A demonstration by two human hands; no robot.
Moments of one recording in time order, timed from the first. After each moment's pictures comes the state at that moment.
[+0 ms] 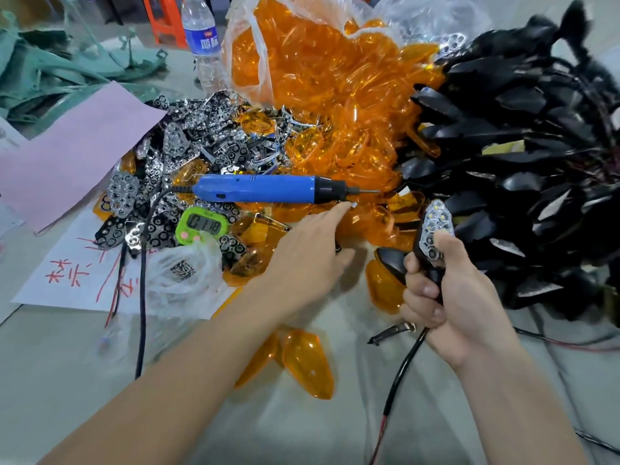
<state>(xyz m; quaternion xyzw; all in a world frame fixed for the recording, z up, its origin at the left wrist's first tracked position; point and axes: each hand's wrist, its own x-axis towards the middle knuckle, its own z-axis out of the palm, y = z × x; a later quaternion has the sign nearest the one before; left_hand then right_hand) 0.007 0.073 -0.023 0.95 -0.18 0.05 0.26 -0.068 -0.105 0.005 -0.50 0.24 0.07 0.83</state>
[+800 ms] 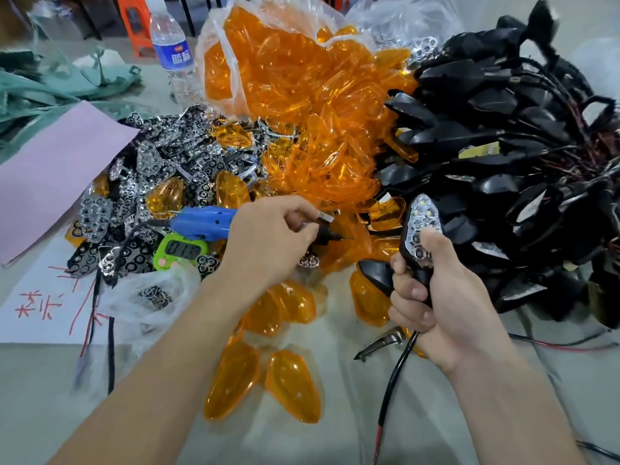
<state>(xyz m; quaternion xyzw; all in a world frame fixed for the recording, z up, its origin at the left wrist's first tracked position) 0.036 0.092 0.011 0.93 -0.12 0.10 0.34 -0.064 -0.112 0.017 -0.50 0.22 0.06 0.84</state>
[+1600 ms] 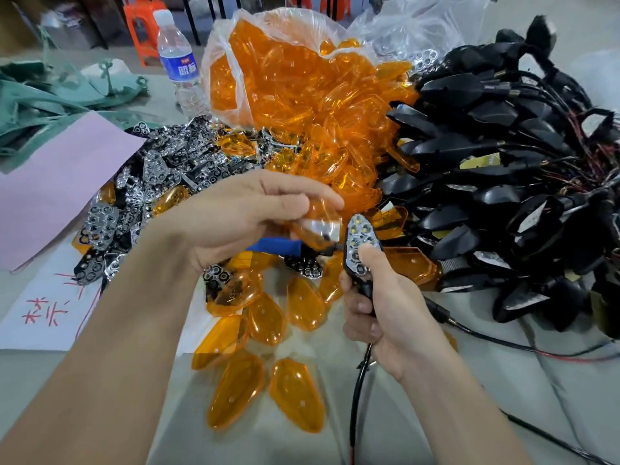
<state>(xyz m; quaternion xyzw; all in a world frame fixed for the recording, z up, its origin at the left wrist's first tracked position) 0.058 0.129 0.077 0.69 -0.26 -0.30 0.61 -0.051 -0.066 0.009 -0.52 0.22 0.16 0.81</state>
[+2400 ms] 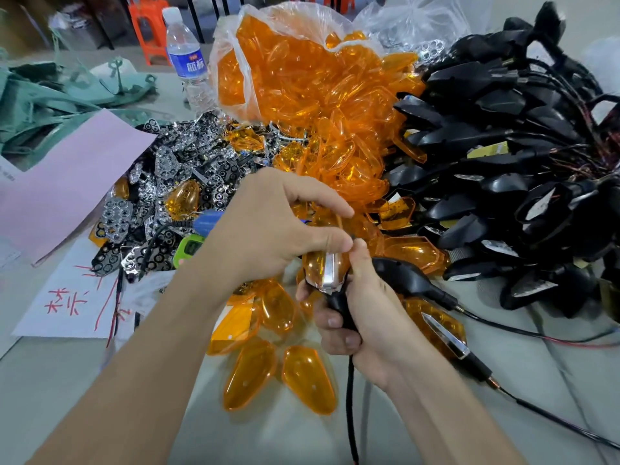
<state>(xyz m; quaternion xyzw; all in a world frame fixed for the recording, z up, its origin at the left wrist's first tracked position) 0.012 0.114 0.082 0.87 -0.26 -0.01 0.43 -0.070 -0.036 0.011 -0.50 0.10 0.26 0.82</state>
